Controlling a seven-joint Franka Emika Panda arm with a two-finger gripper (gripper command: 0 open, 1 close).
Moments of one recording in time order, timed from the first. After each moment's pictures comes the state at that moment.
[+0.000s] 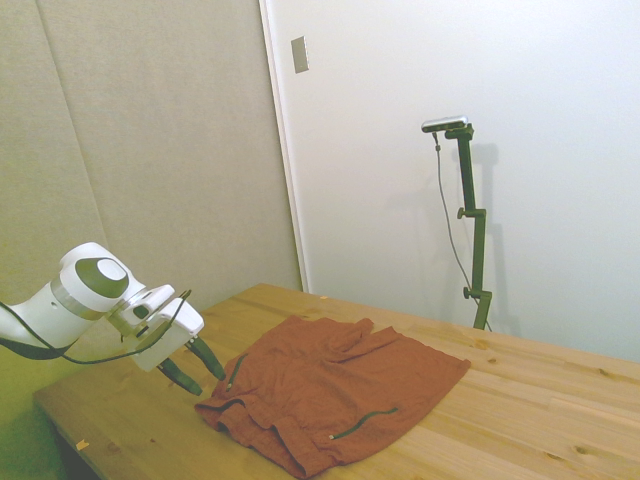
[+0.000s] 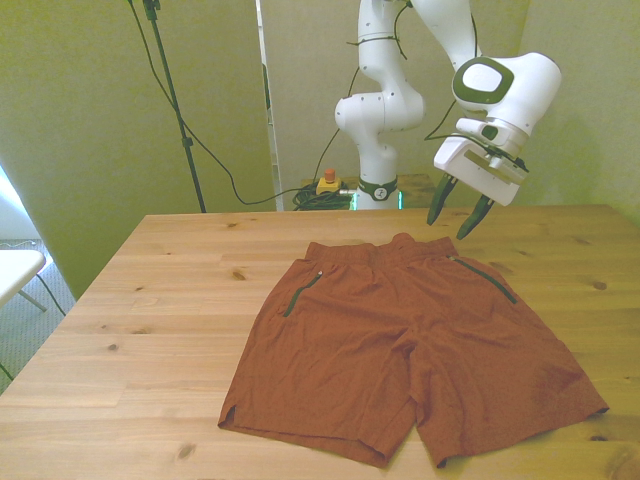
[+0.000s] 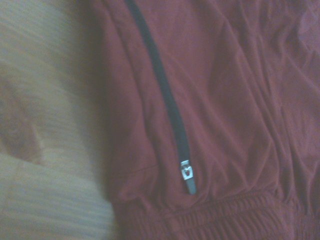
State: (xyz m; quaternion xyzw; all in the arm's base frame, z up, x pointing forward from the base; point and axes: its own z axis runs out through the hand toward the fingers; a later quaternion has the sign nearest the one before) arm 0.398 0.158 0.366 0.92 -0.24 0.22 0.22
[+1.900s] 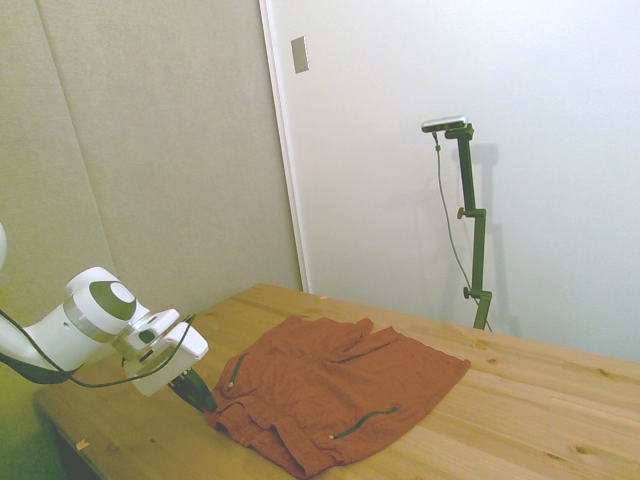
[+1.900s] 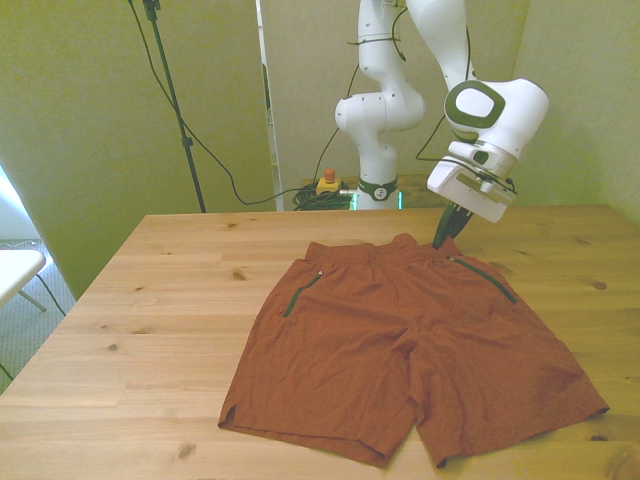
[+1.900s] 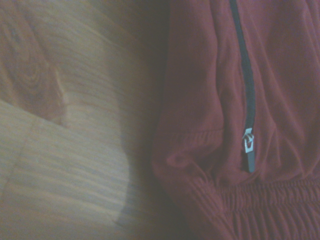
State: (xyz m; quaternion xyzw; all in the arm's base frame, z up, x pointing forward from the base) arm 0.398 0.145 0.323 0.93 -0.23 0.21 0.22
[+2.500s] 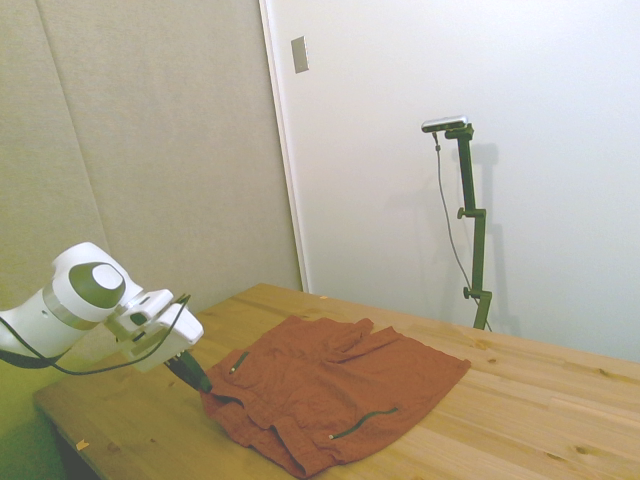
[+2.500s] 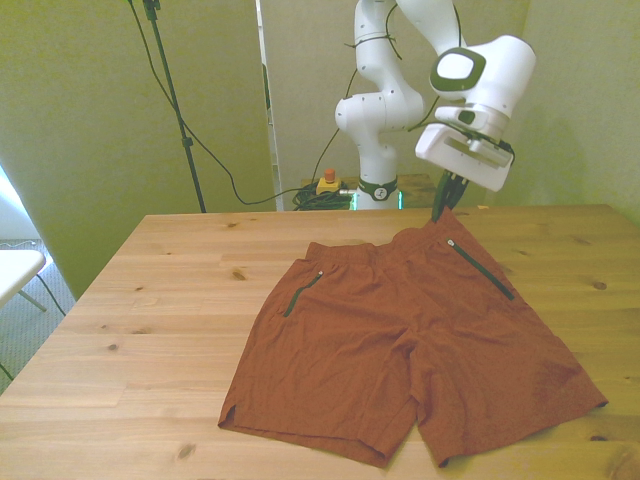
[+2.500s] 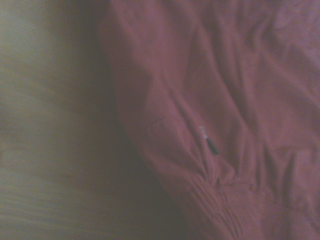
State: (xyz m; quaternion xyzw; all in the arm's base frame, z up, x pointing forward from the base) arm 0.384 0.107 0.412 0.91 -0.29 0.24 0.16
